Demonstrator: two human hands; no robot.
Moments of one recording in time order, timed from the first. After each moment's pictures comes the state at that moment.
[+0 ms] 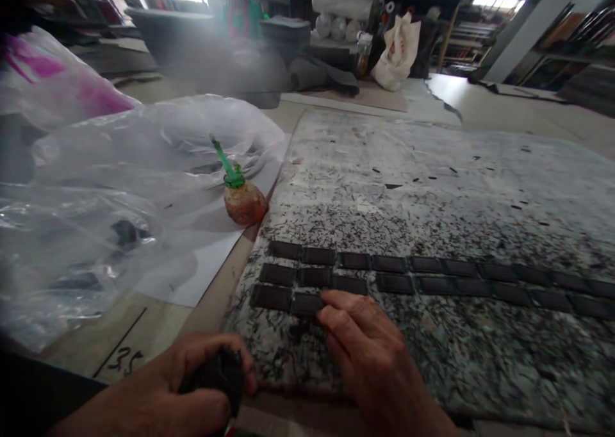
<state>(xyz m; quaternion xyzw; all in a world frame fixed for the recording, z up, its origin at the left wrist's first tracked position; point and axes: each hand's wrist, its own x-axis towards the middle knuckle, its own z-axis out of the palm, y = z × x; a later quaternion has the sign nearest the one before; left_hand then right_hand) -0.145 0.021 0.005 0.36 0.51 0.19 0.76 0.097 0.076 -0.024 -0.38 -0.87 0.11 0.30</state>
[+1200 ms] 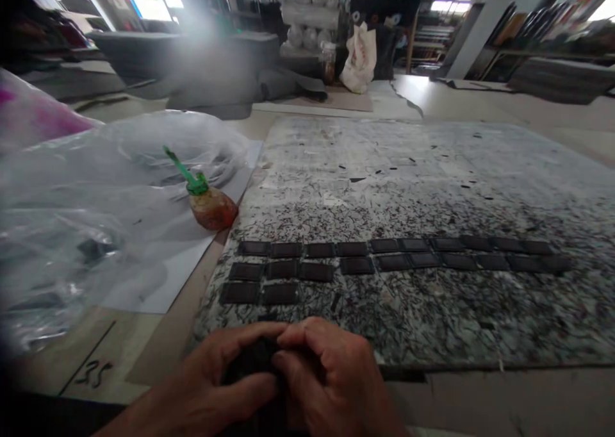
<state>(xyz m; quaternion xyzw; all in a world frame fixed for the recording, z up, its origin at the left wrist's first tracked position) -0.075 0.042 0.025 0.48 0.51 0.16 0.69 0.101 0.049 0.002 -0.50 -0.67 0.49 0.25</state>
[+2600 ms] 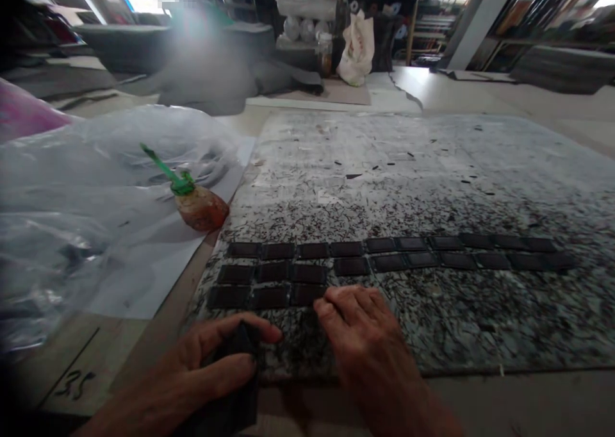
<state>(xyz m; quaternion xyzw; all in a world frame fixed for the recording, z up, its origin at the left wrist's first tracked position) -0.080 0.049 0.019 0.37 0.53 0.19 0.74 0.139 0.071 -0.021 -0.40 -0.88 0.01 0.26</state>
